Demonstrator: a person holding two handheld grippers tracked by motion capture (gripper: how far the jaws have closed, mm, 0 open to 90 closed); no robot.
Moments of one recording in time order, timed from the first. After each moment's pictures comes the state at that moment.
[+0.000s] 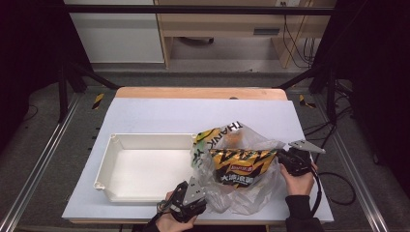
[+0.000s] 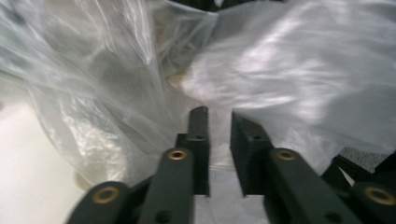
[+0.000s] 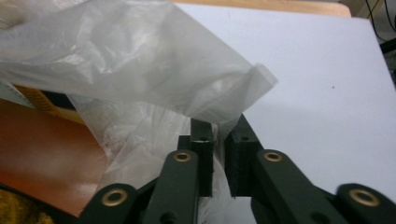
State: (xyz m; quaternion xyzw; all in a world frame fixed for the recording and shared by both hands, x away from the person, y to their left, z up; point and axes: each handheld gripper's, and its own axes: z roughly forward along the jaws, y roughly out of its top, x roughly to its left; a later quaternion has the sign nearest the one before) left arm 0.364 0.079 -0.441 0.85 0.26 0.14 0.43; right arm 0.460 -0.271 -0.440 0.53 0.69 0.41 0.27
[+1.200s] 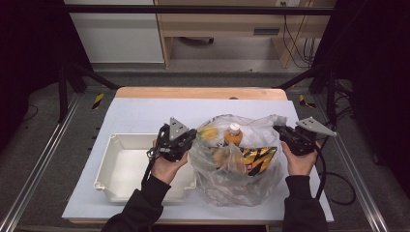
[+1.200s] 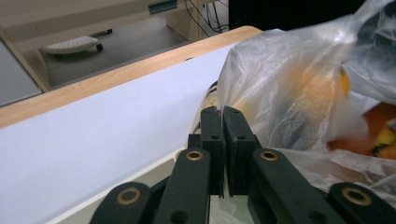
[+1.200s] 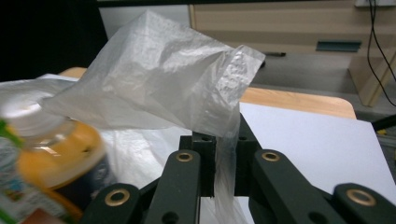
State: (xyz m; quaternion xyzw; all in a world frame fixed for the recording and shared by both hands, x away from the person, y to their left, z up) left arm 0.482 0.100 -0.371 0.76 0.39 0.26 0.46; right arm 0.488 -0.268 -0.383 0.48 0.65 0.51 0.30
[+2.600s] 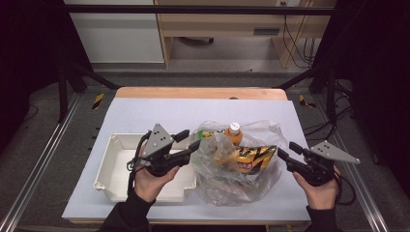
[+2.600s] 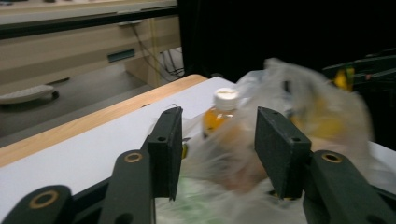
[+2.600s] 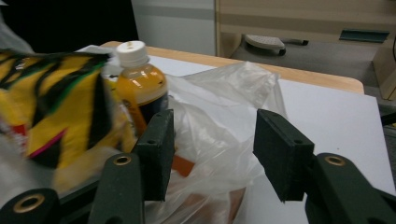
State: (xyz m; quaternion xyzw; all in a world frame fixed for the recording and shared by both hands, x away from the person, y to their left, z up) left arm 0.414 0.120 -0.318 0.75 0.29 0.22 0.56; right arm 0.403 -0.280 -0.371 0.45 0.69 0.50 0.27
